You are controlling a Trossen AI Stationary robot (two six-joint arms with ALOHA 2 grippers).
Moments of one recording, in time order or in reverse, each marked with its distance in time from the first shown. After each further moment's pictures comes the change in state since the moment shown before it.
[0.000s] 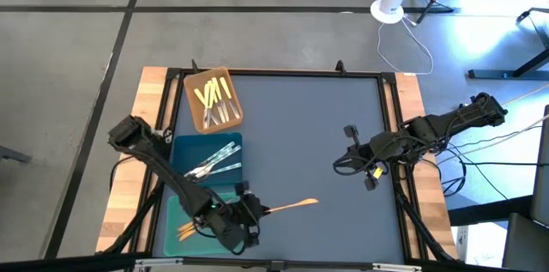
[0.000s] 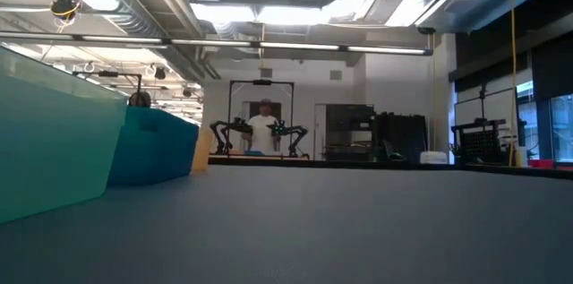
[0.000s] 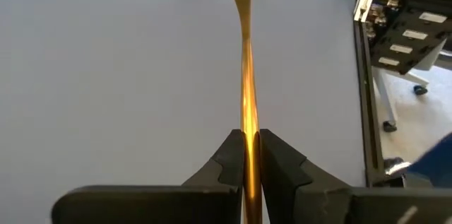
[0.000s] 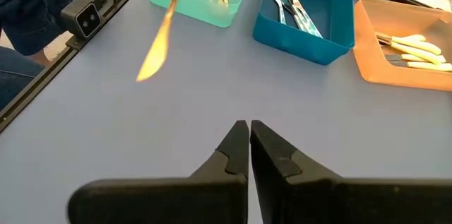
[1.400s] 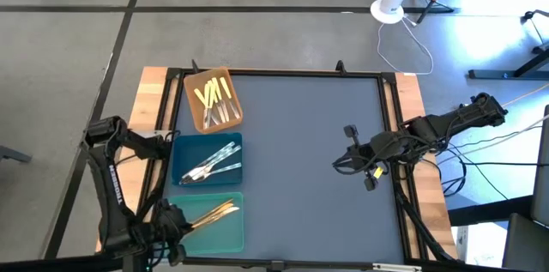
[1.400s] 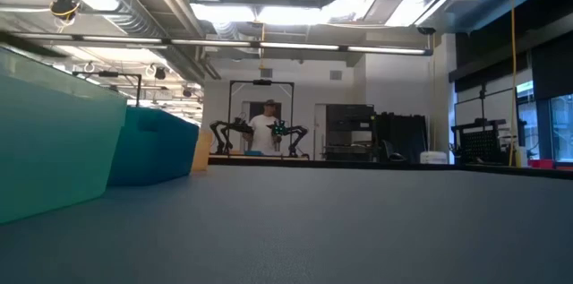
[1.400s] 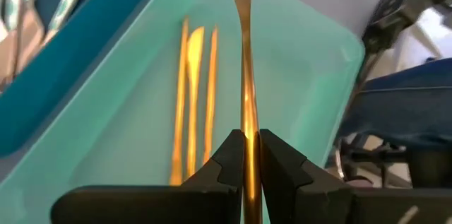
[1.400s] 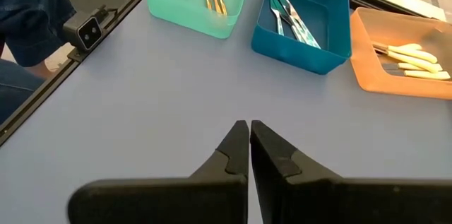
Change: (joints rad) left arm -0.562 -0.125 0.000 -0.800 0.036 -1.167; right arm 0.000 0.000 0.000 0.032 0.000 0.003
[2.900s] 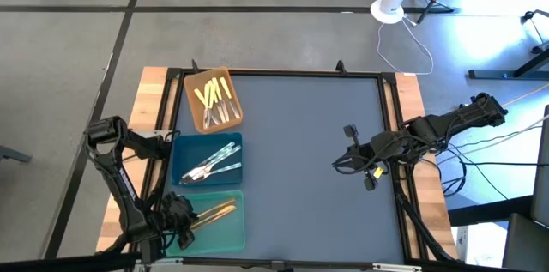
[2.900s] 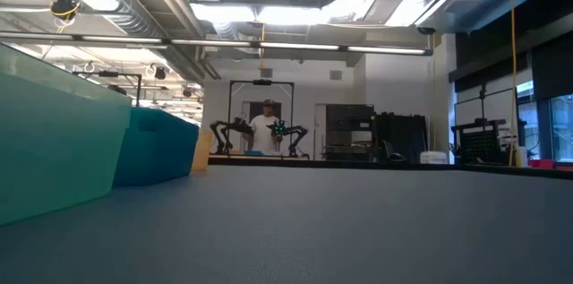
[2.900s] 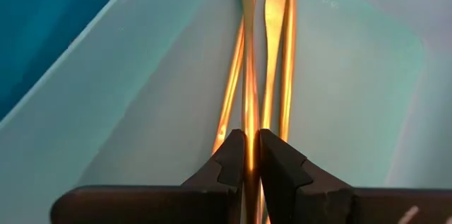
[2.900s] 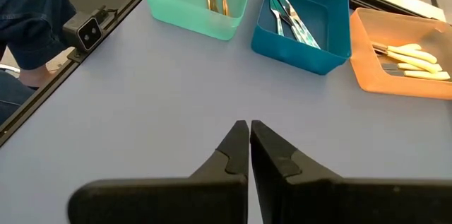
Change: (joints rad) left arm 0.008 0.001 -0.383 0.347 0.038 -0.052; right arm 0.000 0.000 0.000 0.003 0.000 0.000
